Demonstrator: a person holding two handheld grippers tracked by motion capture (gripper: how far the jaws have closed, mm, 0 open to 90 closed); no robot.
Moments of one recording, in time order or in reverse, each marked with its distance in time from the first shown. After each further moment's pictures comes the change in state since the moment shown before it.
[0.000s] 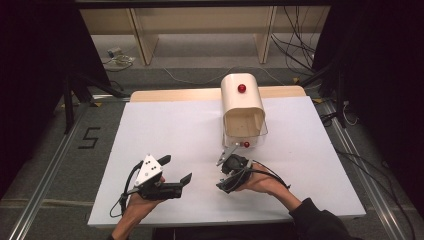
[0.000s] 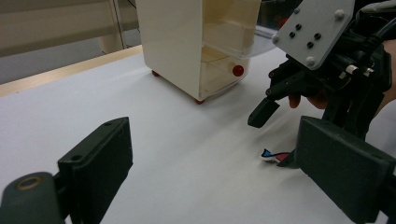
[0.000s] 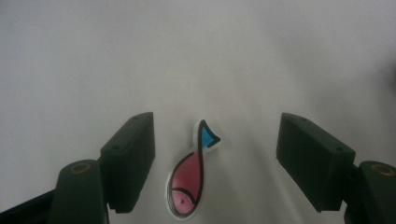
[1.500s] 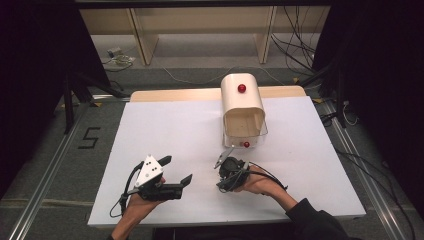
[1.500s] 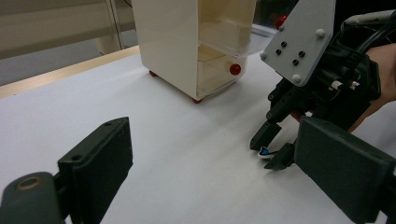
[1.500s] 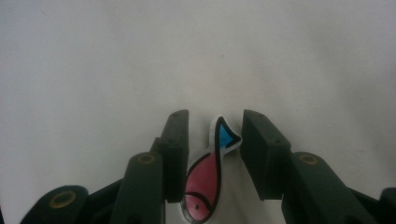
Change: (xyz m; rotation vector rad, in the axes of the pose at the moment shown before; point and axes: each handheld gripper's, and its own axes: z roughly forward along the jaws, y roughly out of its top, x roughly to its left) left arm -0.001 -0.001 -0.001 0.003 -0.009 0.013; right arm 0.003 0.000 0.011 0.050 0.035 -0.001
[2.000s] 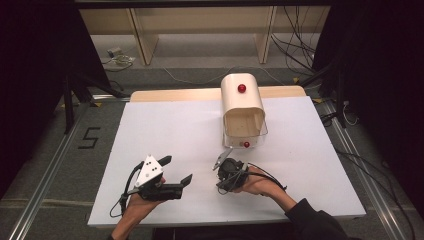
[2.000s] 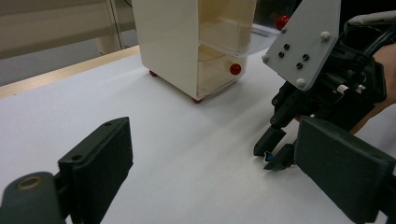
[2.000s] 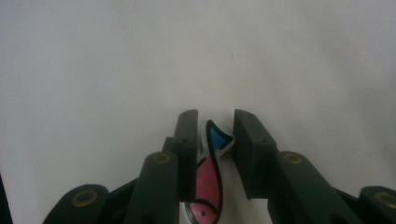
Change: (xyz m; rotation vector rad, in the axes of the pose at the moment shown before) left arm 0.000 0.000 0.000 0.000 0.001 0.001; right arm 0.004 0.001 0.001 0.004 0.000 -0.021
